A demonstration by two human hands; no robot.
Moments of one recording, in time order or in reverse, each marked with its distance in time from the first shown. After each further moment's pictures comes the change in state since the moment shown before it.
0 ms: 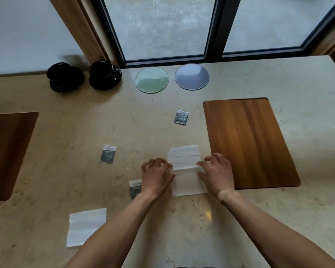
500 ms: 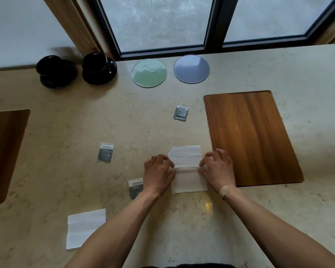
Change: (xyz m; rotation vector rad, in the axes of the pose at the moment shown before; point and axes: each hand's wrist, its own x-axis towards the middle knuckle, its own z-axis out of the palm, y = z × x) left_hand 0.012 -0.002 0.015 -0.055 0.037 0.018; right_hand 0.010 -0.002 0.000 0.110 -0.062 0.089
